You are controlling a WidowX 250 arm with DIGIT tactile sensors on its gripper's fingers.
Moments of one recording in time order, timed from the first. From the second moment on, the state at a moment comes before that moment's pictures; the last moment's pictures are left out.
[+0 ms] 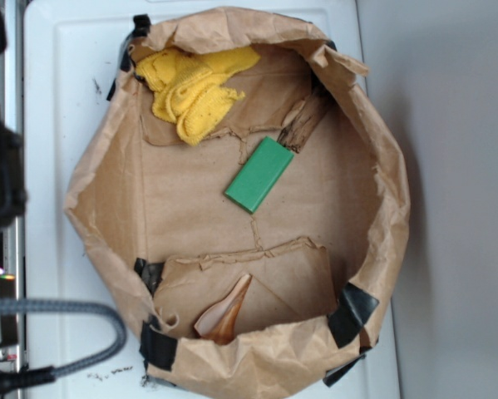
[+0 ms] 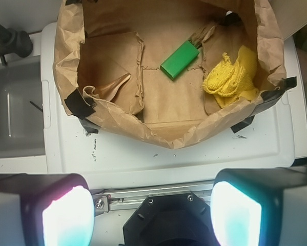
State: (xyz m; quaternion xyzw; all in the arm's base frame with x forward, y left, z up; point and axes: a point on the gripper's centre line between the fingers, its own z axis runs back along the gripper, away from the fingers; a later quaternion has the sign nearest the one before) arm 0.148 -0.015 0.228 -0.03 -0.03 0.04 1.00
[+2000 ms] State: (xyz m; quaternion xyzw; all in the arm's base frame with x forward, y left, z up) arm 0.271 0.060 0.110 0.03 0.00 -0.14 0.99
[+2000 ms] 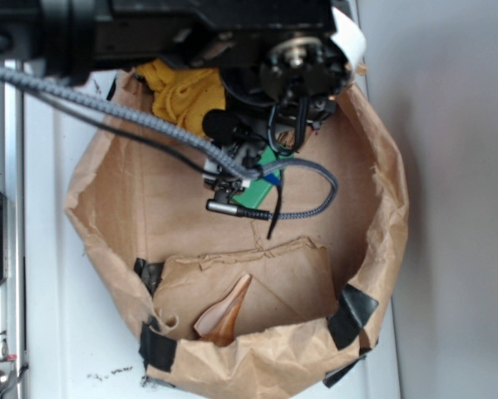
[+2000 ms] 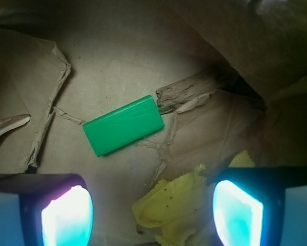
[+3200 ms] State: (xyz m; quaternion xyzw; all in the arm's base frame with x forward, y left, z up) arm 0.248 0.102 0.076 0.02 0.01 -0.17 0.99
